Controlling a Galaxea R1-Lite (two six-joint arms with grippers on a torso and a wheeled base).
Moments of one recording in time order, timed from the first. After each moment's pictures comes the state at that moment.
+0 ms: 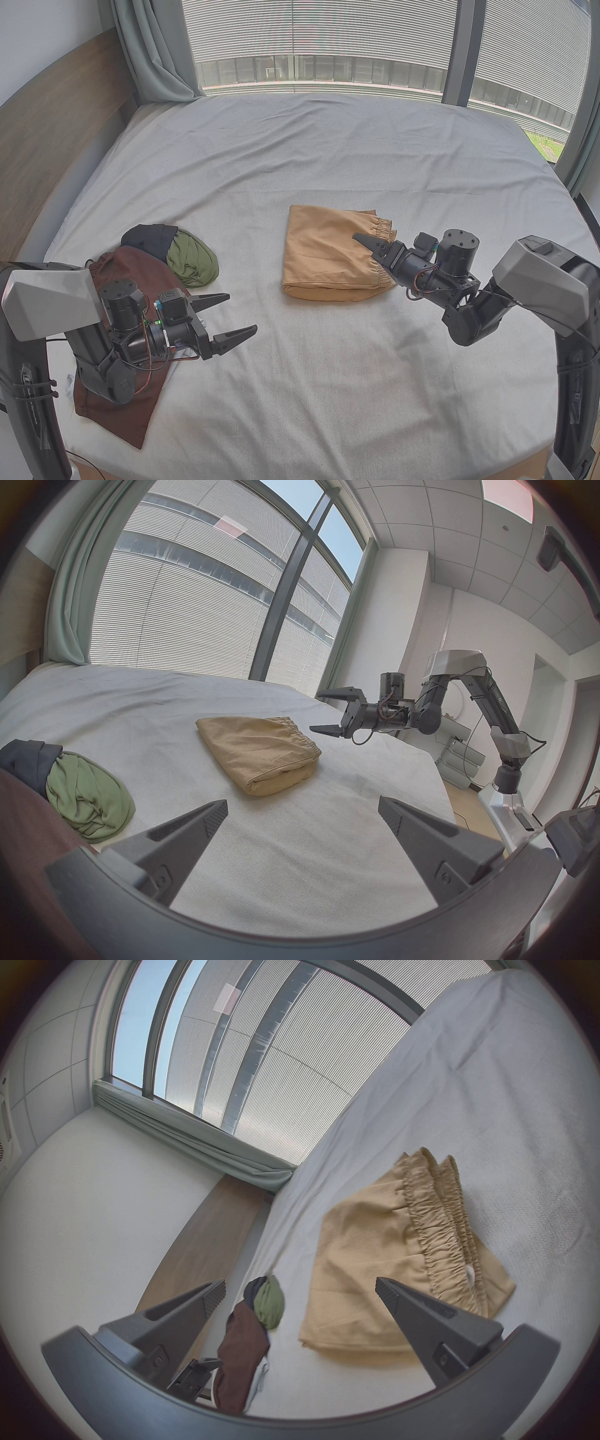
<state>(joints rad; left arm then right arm) -0.19 2.26 -0.56 -1.55 -0.77 0.05 0.32 2.41 -1.15 -1.25 0.38 0.83</state>
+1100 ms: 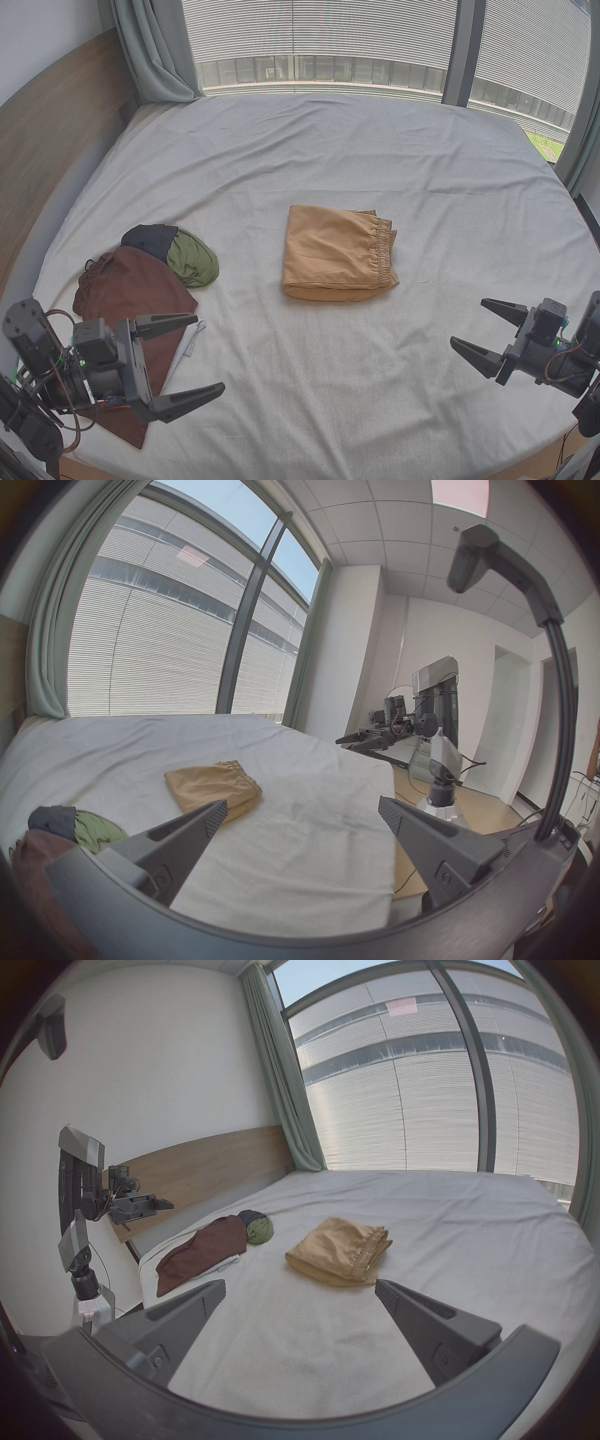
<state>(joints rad) -0.27 1.66 -0.07 -1.54 -0.82 0.08 0.28 1.57 -0.04 -1.39 0.38 -0.05</state>
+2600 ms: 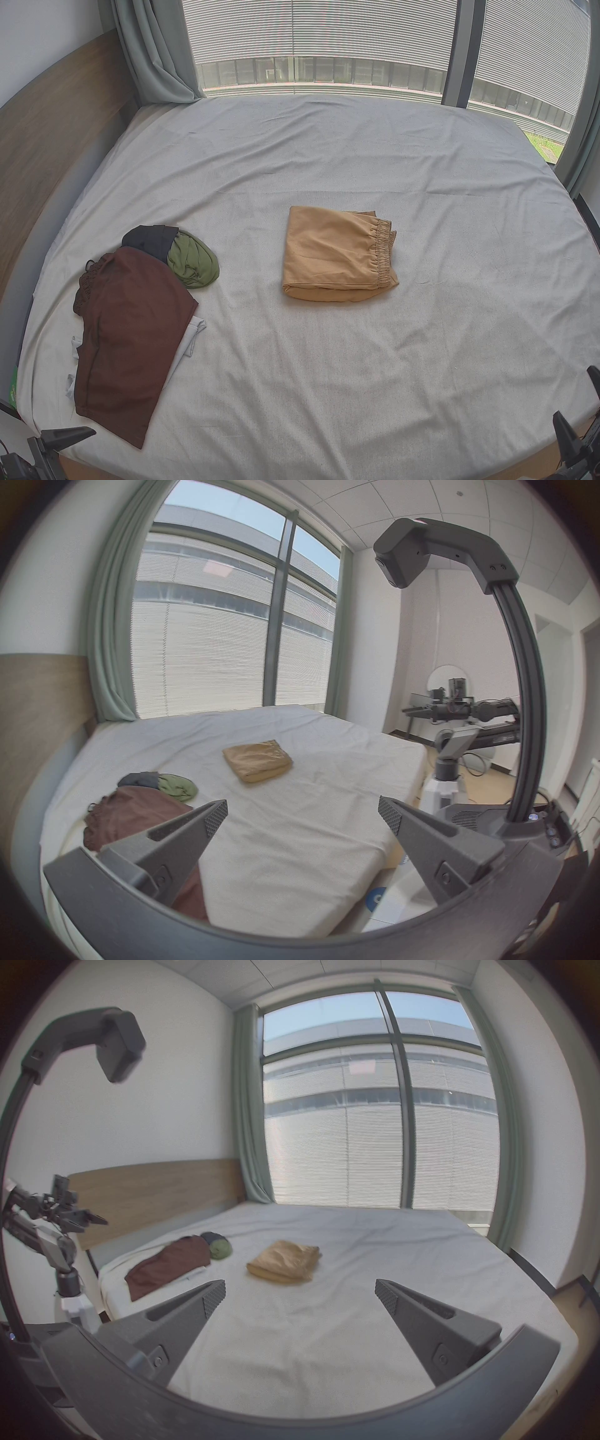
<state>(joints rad) -0.23 0.29 -0.02 -0.17 -0.58 0.15 0.04 0.14 -0.02 -0.21 0.29 -0.04</state>
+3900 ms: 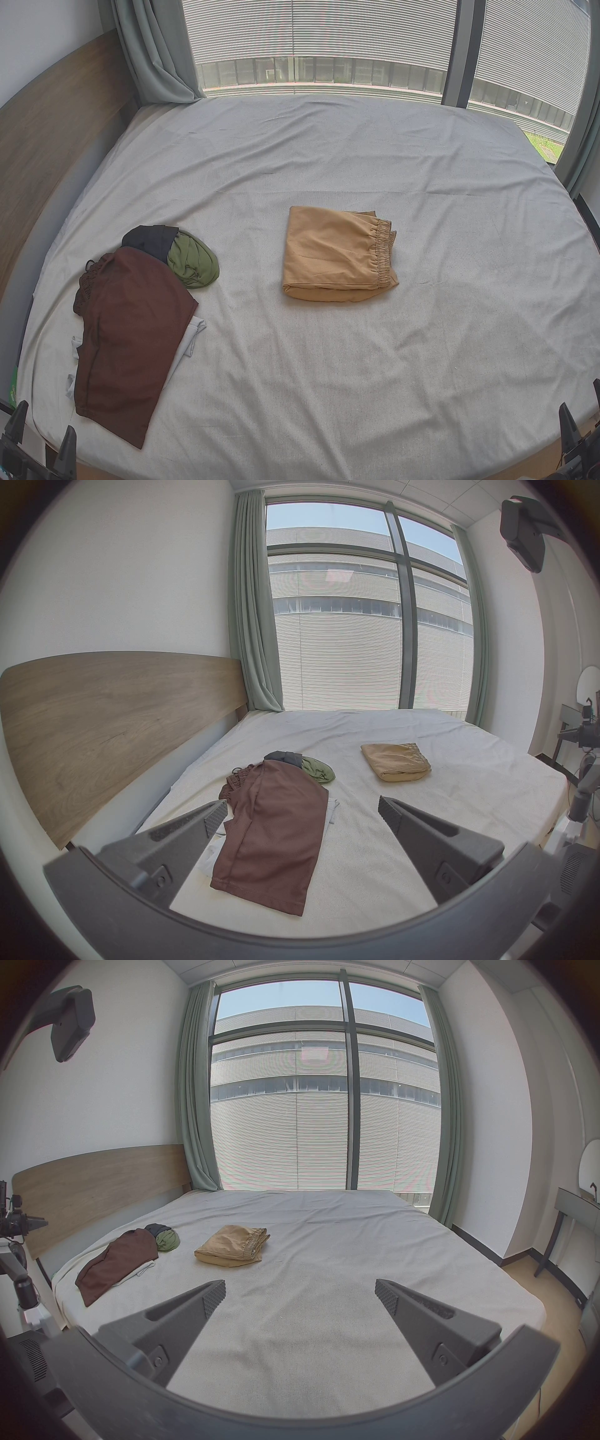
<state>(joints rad) 0.00 0.01 -0.02 0.00 0.01 0.02 0.01 0.01 -0.02 0.00 0.01 -0.01</state>
